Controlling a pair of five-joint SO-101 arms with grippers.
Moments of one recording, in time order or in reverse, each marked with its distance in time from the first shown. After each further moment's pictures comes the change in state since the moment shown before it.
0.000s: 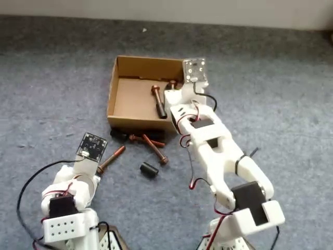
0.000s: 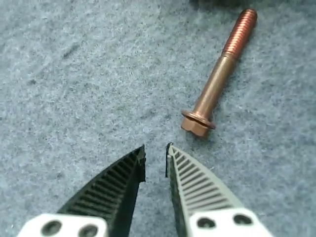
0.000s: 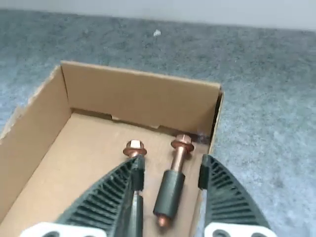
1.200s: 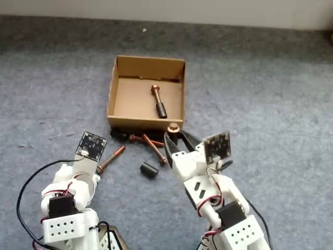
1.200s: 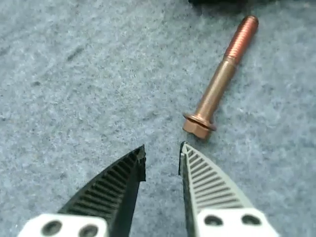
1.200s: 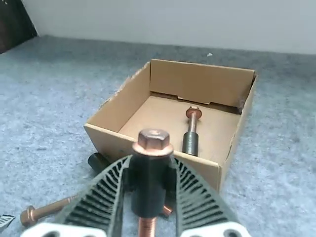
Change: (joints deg) left arm 0.0 0.0 -0.9 0.0 0.4; right arm -9.1 -86.2 51.0 22.0 -1.9
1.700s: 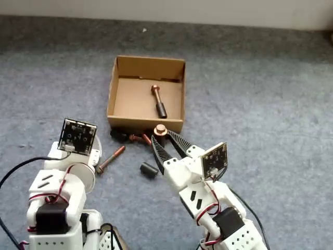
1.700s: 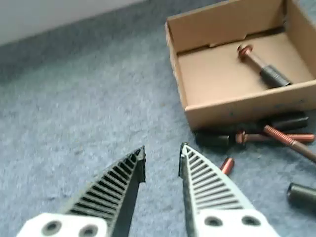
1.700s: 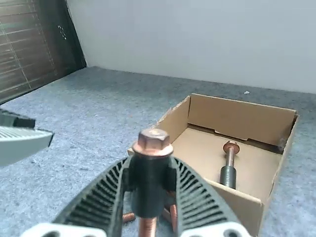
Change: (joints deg) left arm 9.7 -0.4 -24.6 0.0 13.5; right arm -6.6 -14.9 7.3 -3.0 -0.1
